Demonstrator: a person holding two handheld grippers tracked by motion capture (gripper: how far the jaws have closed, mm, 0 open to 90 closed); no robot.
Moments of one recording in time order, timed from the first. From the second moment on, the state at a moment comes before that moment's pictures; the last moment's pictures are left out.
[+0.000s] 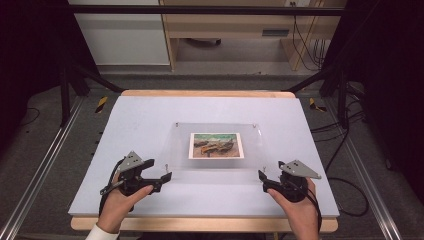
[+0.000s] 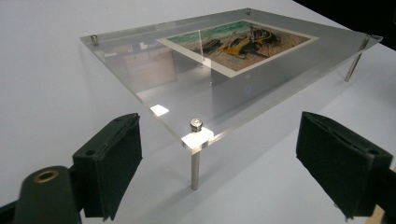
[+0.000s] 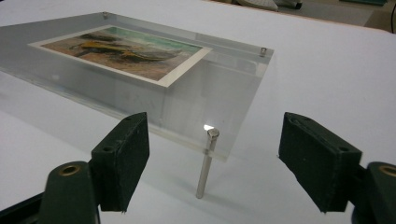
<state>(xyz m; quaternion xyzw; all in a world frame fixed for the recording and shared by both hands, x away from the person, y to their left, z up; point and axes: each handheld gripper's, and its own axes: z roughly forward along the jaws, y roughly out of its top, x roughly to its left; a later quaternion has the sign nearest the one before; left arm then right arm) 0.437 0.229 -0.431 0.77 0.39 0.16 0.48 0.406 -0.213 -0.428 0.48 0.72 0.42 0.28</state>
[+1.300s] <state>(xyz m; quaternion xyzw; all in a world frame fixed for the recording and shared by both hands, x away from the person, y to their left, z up) 0.492 0.215 -0.445 0.76 0.47 0.07 0.45 0.475 -0.209 -0.437 0.52 0.74 0.41 0.13</state>
